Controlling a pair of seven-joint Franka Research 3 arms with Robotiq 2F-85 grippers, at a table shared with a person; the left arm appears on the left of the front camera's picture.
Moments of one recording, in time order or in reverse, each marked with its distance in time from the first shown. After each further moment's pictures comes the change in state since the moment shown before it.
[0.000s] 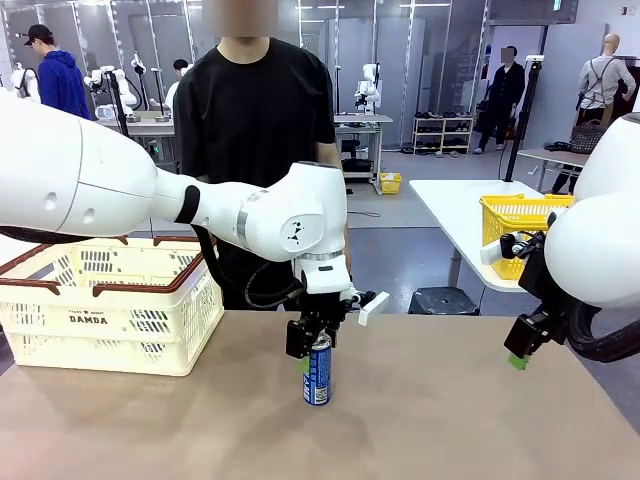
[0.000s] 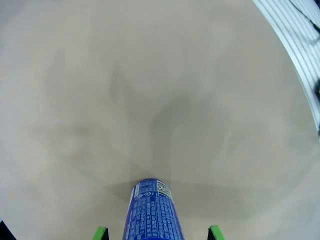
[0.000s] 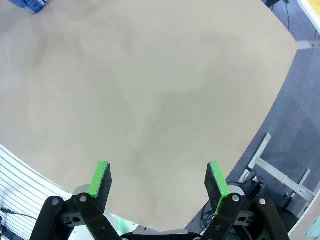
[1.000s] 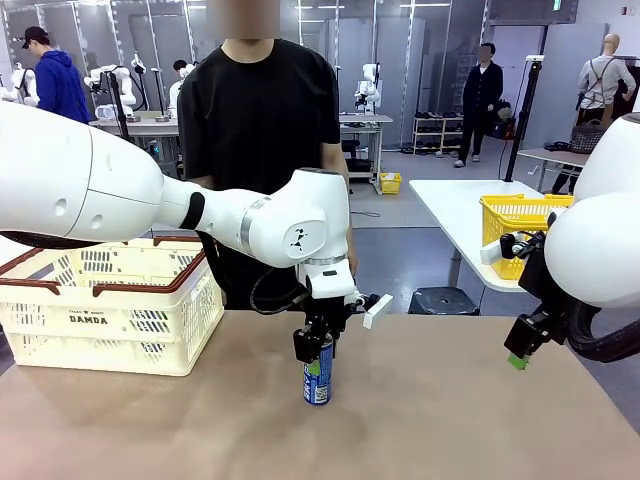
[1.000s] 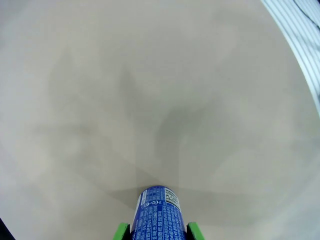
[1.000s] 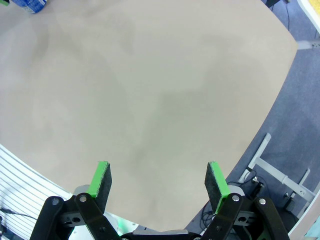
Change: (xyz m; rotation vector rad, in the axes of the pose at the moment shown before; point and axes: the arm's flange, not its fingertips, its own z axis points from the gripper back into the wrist) left arm 0.003 0.006 -0.007 0.017 -0.013 0.018; right arm 0.000 0.000 0.000 0.000 0.000 0.000
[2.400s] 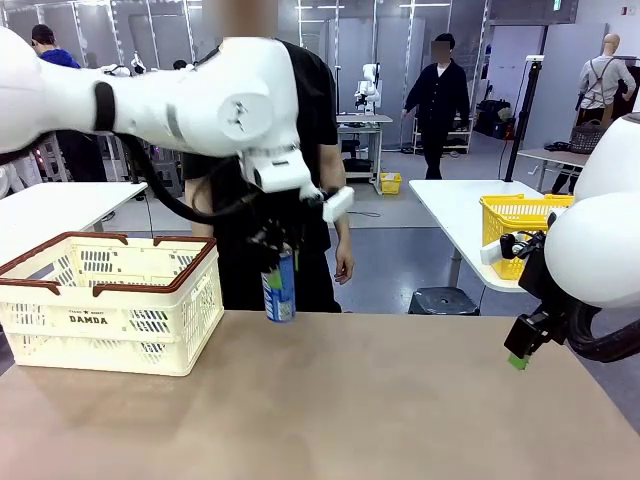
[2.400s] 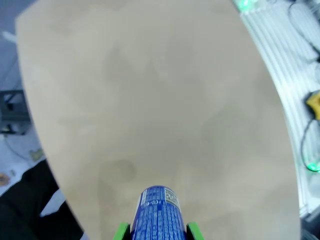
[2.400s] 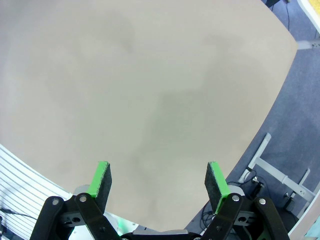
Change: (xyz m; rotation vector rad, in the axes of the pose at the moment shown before) left arm -0.055 -0.053 0.179 0.119 0.014 0.141; right arm 0.000 0.000 0.000 0.000 0.000 0.000
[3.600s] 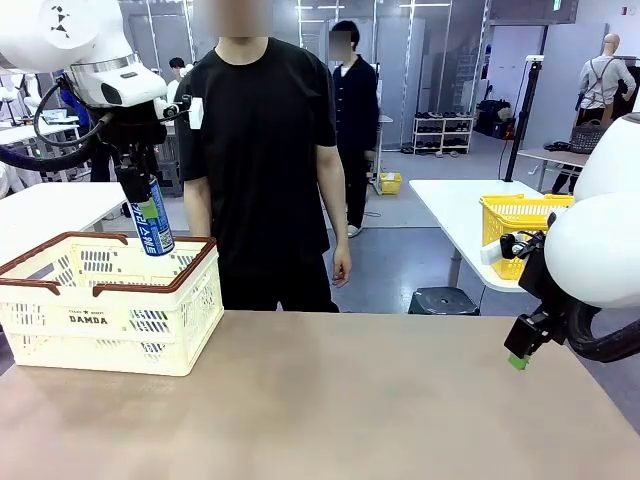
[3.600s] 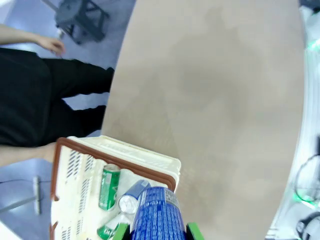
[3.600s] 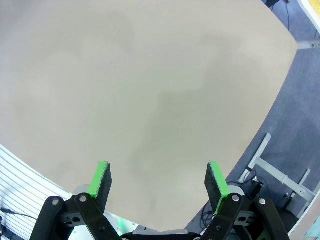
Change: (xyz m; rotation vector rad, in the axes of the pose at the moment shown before) left arm -0.196 -0.066 0.110 0.144 0.015 0.590; right arm 0.000 0.000 0.000 0.000 0.000 0.000
